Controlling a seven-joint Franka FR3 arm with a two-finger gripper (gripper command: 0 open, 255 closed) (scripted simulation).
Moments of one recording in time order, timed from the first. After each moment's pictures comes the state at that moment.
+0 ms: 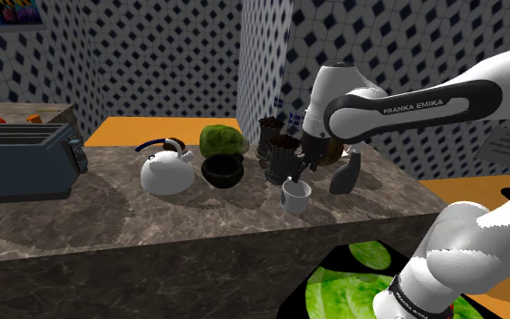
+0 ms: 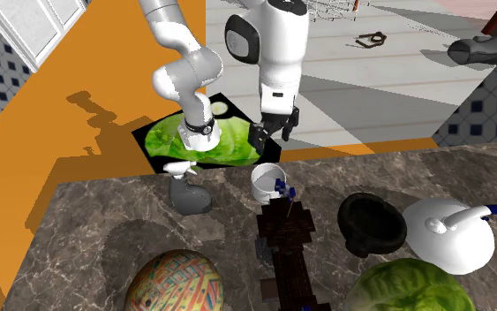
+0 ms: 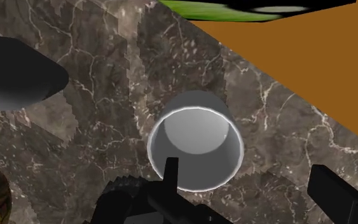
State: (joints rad) arm 0.02 -0.55 0.10 -2.57 -0.02 2.10 0.14
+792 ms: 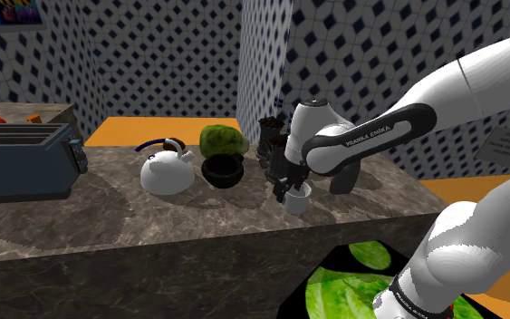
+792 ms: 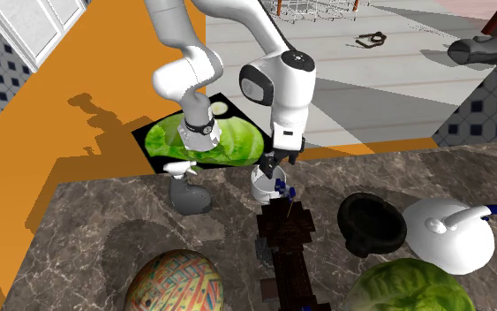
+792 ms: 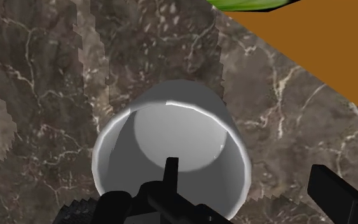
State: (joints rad) arm 0.01 -0.31 0.15 -2.62 -0.05 2.39 0.20
